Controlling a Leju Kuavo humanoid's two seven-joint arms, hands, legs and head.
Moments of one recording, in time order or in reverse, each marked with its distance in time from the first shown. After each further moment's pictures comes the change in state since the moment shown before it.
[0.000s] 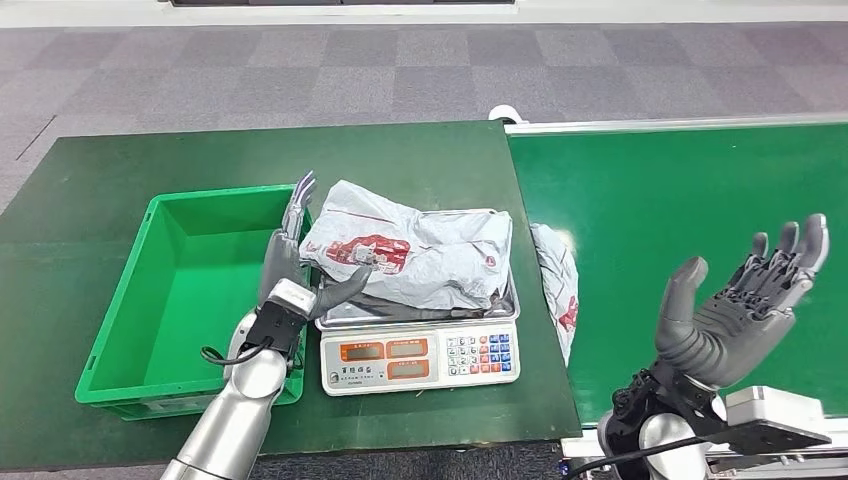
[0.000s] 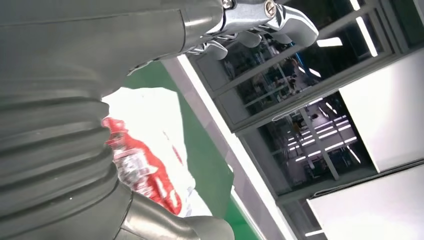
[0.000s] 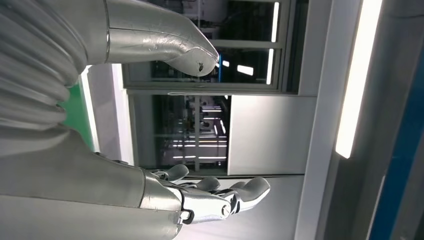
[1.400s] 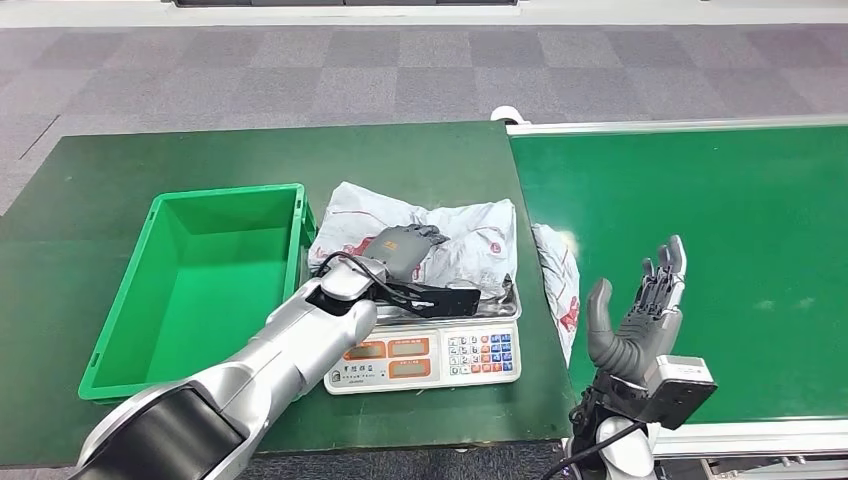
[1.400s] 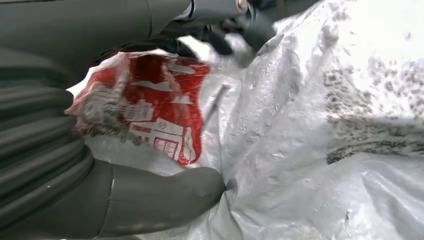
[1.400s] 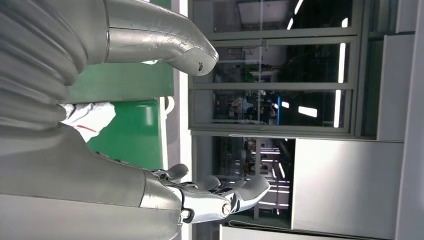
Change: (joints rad) left arm -0.552 -0.170 -0.369 0.873 -0.719 -0.195 0.549; right arm 0.022 0.095 -0.029 0.276 0.002 0.205 0.001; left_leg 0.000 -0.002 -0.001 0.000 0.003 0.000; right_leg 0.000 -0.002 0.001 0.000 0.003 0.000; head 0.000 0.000
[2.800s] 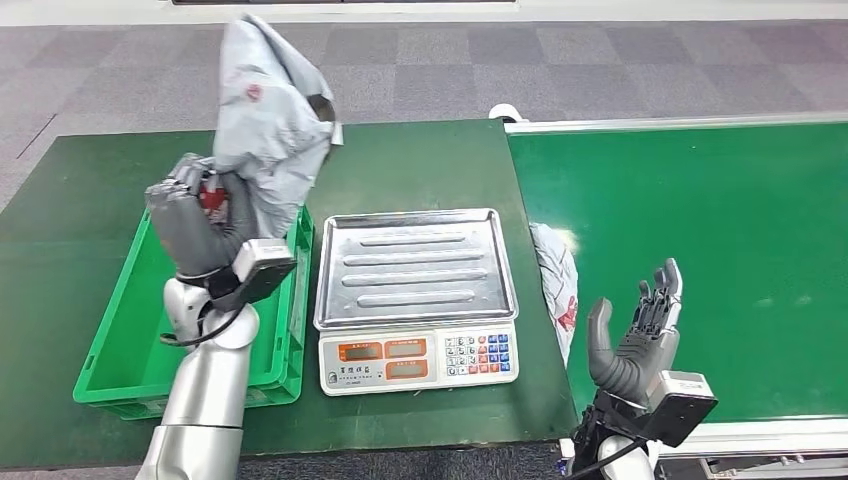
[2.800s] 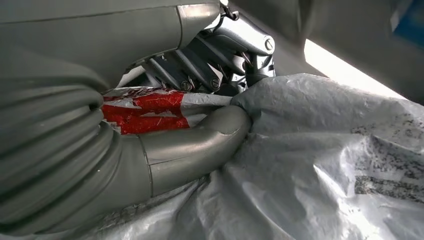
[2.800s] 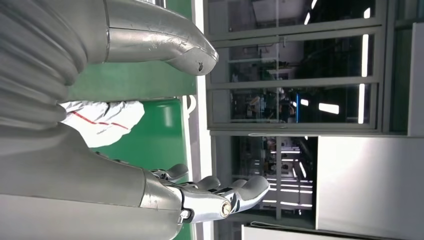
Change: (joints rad) left arm 0.452 0.057 0.724 -0.941 0.213 0.645 -0.661; right arm 0.063 0.032 -0.048 0.004 -0.007 0.045 -0.002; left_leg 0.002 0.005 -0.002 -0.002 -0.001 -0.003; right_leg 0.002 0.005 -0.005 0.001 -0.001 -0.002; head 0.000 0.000
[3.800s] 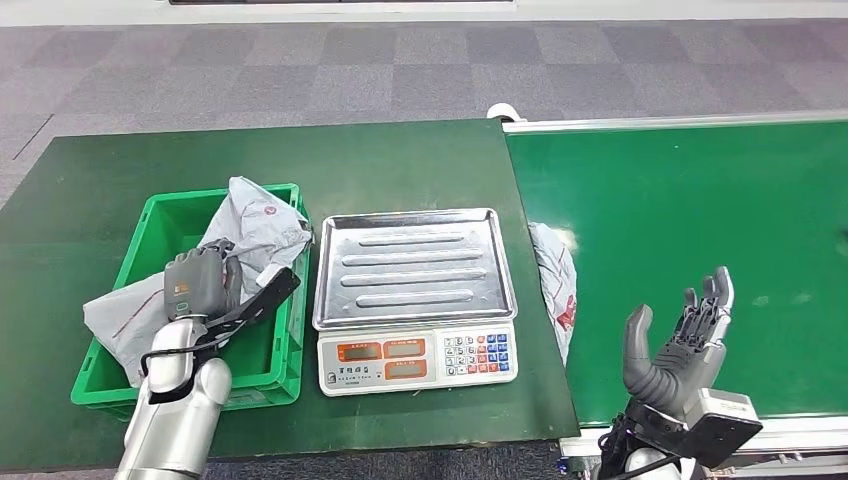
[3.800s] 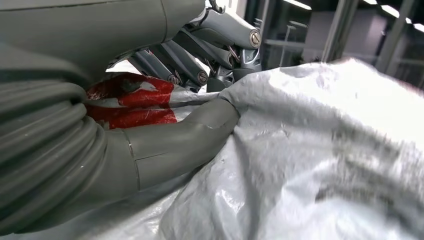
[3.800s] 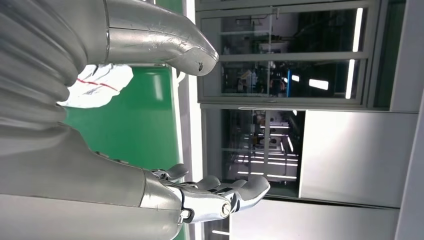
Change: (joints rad) left arm 0.146 0.188 0.001 0.127 -0.515 -0.361 0.701; right arm 0.050 0.047 -0.134 -0.105 0.081 0.046 0.008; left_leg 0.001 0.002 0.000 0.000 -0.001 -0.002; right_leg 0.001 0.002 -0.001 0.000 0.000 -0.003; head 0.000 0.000
